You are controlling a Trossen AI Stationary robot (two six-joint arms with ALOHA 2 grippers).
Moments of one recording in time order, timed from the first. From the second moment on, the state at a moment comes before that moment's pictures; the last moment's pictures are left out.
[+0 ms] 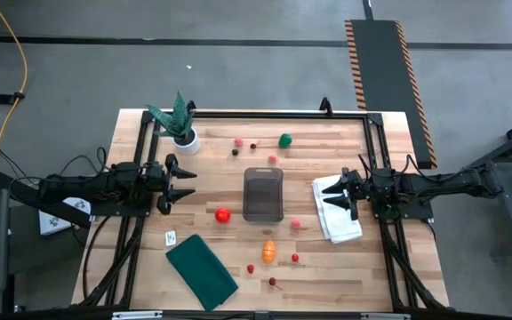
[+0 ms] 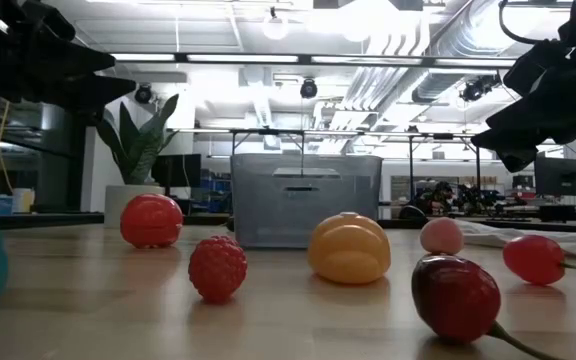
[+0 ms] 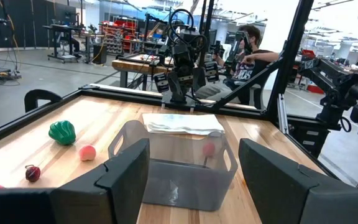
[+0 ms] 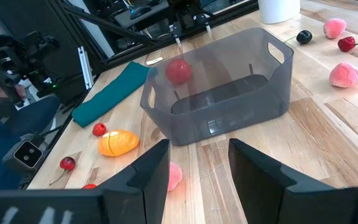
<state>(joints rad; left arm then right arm) 0.14 0.01 0.01 0.01 0.01 -0.14 0.02 0.28 0.01 0.02 -0.06 0.36</state>
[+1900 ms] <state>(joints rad) 0.14 0.01 0.01 0.06 0.00 -1.21 0.02 0.28 0.01 0.20 0.38 1.37</state>
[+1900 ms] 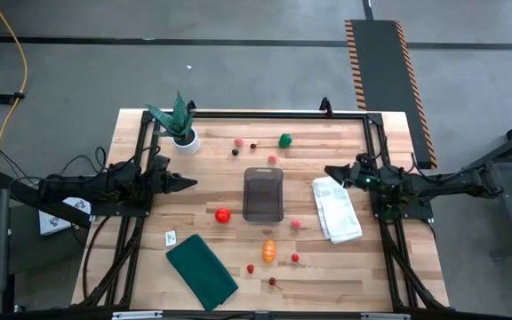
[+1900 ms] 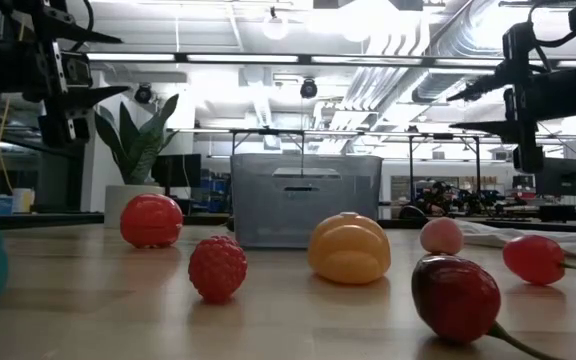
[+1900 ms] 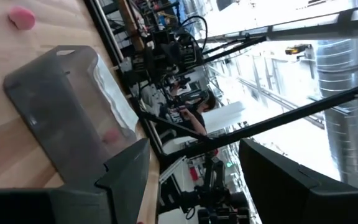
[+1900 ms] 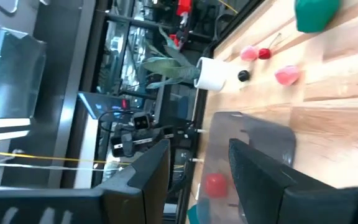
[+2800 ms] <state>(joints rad) 0.14 0.01 0.01 0.07 -0.10 -1.09 0.02 0.27 0.02 0.33 0.31 1.27</state>
